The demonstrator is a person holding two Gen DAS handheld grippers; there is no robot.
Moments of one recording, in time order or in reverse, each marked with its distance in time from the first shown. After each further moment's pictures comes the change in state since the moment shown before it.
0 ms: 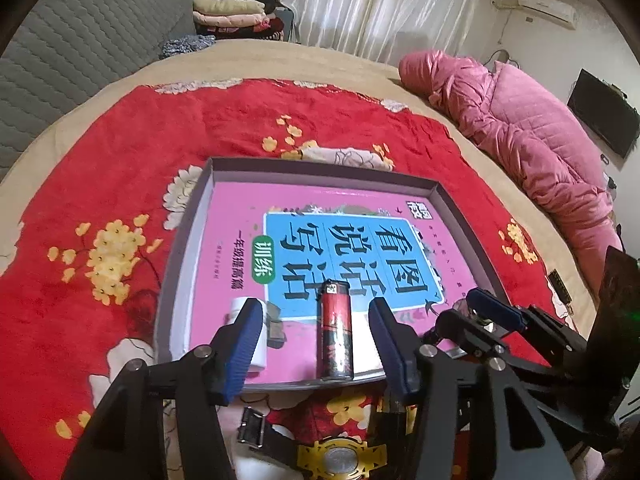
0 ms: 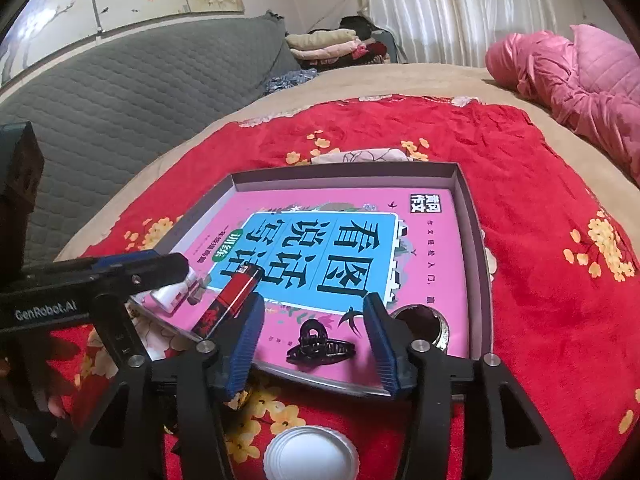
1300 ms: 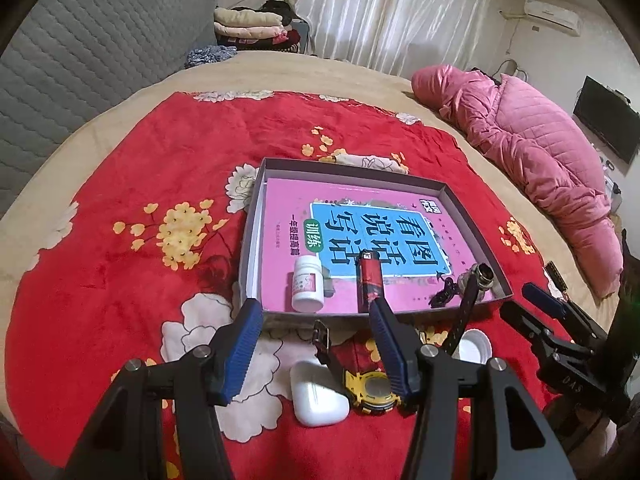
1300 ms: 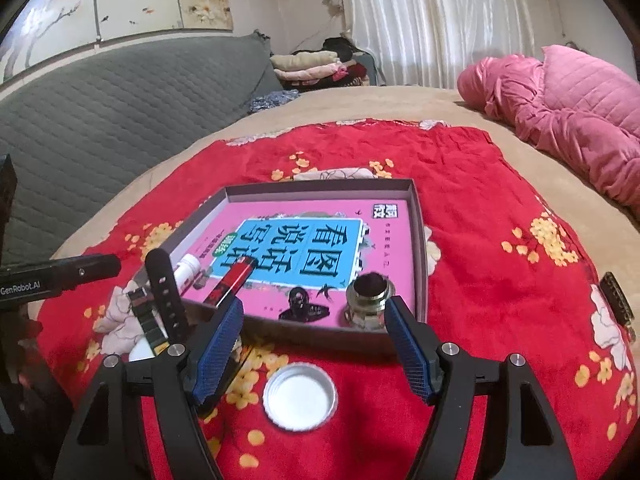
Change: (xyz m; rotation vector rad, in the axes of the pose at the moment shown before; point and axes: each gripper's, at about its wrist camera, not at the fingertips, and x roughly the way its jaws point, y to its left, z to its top) left arm -0.065 0.030 -0.032 -0.017 -0.035 0.045; right arm -0.071 0.008 -0.028 -0.010 -0.062 -0.103
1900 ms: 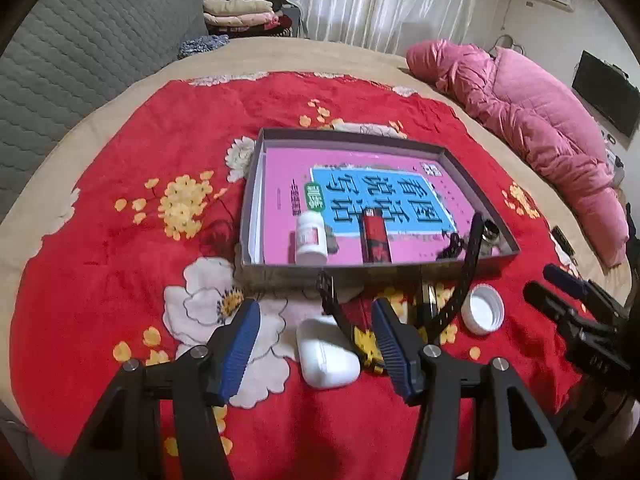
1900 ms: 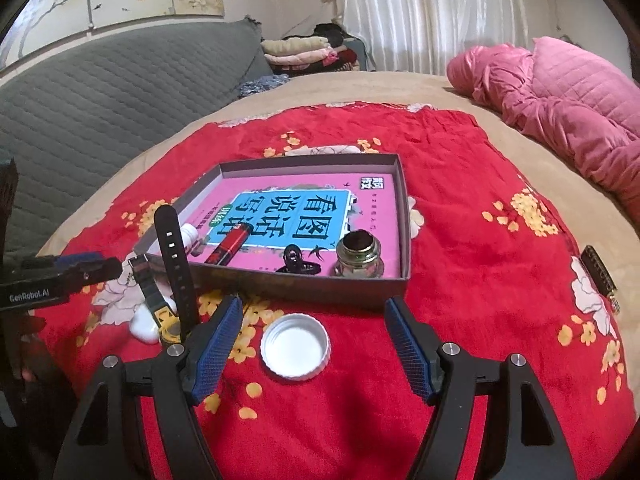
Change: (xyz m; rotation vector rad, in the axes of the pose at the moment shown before) left arm 0.002 -0.003 -0.027 0.065 0.070 0.022; right arm -0.019 0.001 -0.020 0.022 0.058 -0.042
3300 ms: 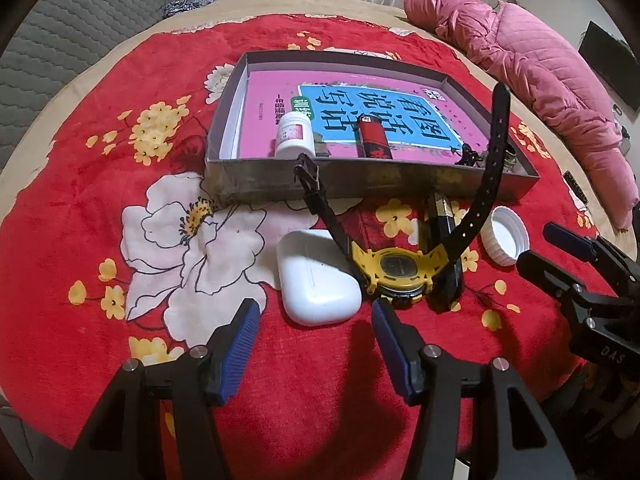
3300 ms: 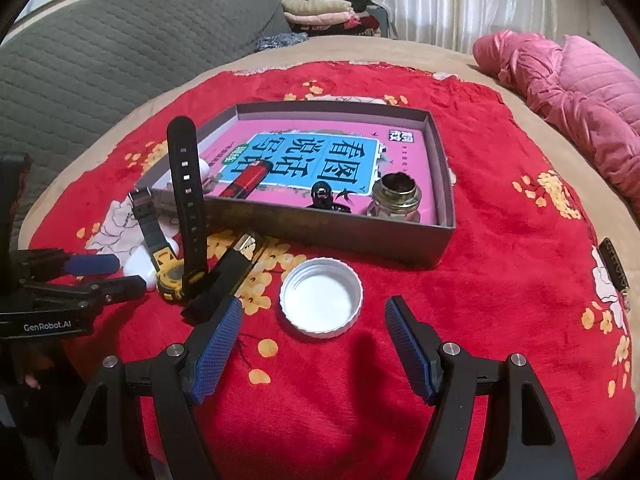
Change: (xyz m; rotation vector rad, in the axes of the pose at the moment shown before) left arm 0.040 -0.007 -0.040 0.024 0.174 0.002; right arm 0.030 0.023 -0.021 -0.103 0.148 0.010
